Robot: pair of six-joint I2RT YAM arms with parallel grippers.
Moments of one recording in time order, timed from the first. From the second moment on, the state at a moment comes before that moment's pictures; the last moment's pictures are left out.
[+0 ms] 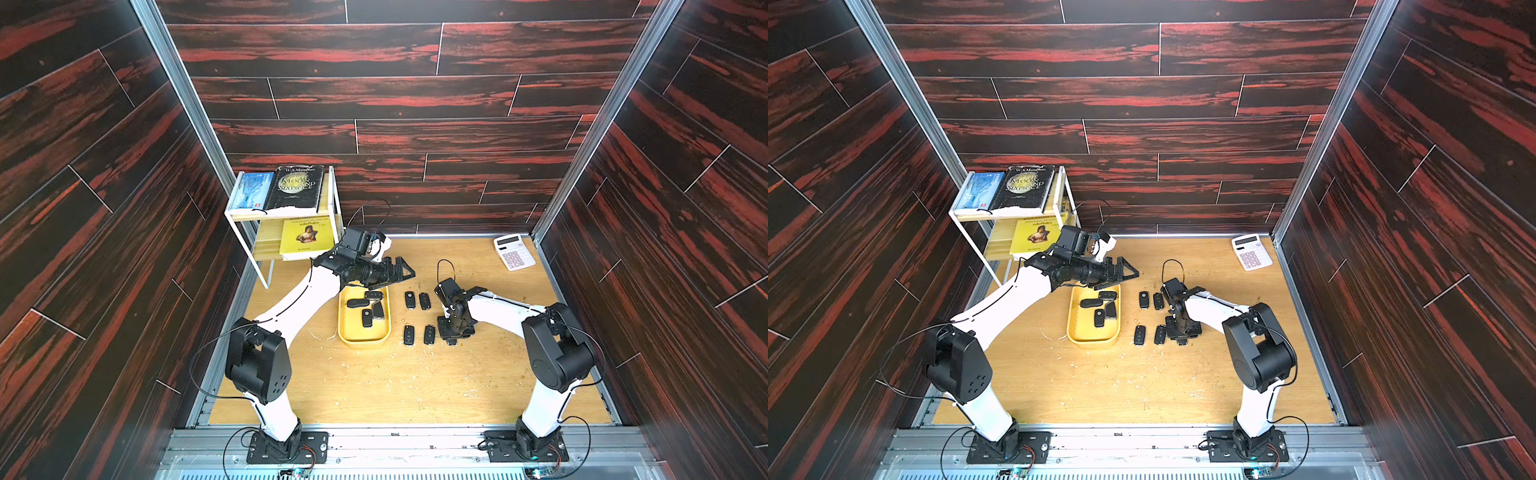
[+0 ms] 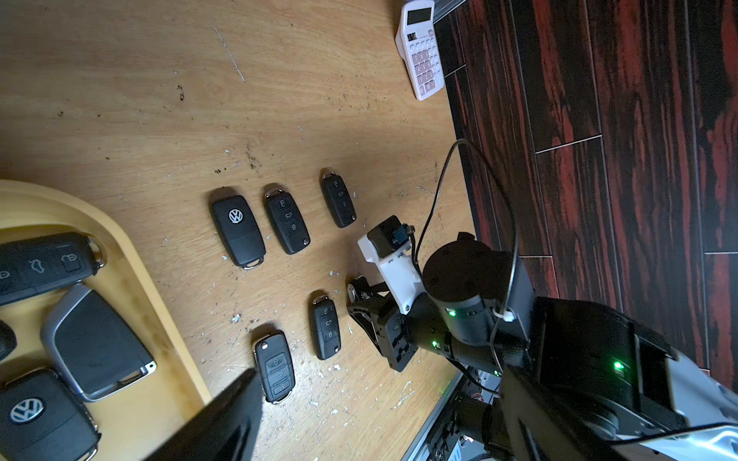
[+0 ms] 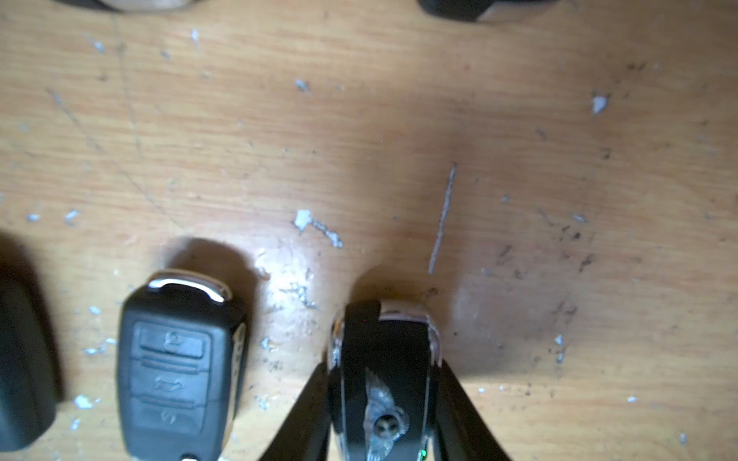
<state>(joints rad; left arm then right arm) -0.44 1.74 1.54 -0.56 0.64 -0.55 0.53 1.83 1.13 -0.74 0.05 0.37</state>
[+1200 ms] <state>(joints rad) -0.66 0.99 0.81 0.00 0.47 0.48 0.53 1.41 1.49 -0.91 -0.88 0.37</state>
